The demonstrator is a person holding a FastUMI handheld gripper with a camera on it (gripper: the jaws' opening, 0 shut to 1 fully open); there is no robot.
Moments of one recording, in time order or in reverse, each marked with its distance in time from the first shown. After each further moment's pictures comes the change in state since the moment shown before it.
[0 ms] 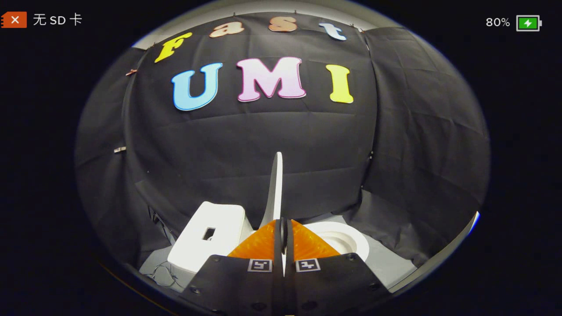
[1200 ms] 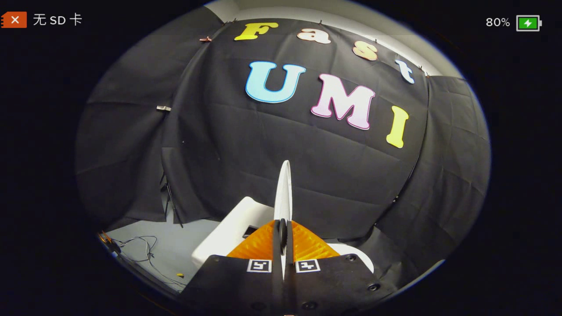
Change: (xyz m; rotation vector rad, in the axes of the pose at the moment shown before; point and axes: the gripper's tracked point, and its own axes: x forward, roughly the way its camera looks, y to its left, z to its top) arm -0.017 0.167 -0.034 -0.328 -0.104 0.131
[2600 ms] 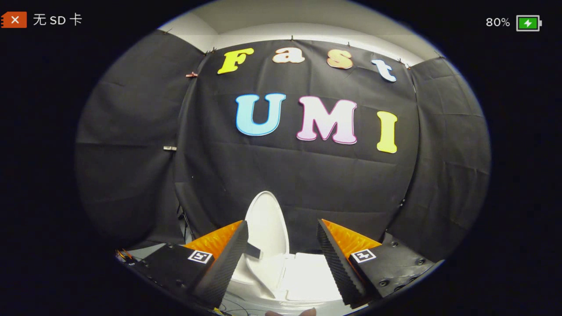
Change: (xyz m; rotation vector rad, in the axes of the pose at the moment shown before) arm -0.068 -0.109 0.066 0.173 -0.167 0.085
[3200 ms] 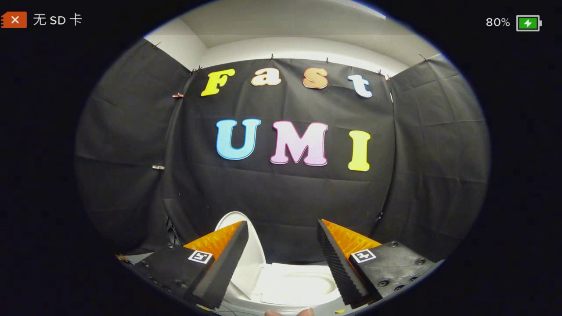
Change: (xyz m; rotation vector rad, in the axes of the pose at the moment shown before) arm -0.076 -0.093 0.058 0.006 -0.126 -0.076
